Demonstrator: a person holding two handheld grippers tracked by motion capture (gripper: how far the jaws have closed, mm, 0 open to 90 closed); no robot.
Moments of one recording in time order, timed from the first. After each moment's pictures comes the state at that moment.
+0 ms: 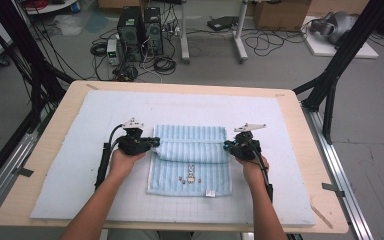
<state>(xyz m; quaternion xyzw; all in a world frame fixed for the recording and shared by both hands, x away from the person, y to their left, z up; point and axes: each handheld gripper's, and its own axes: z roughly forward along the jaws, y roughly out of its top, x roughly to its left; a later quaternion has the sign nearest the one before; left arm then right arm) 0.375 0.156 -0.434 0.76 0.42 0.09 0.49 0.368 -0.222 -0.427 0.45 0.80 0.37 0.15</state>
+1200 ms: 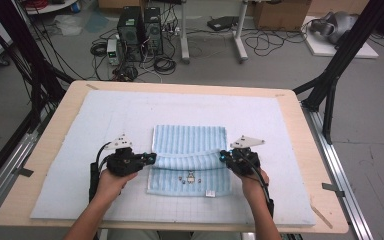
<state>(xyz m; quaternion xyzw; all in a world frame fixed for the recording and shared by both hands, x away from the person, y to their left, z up) 0.306 0.168 -0.427 0.76 0.37 0.06 0.52 0.312 -0.210 -0.421 0.40 0.81 0.39 0.19</state>
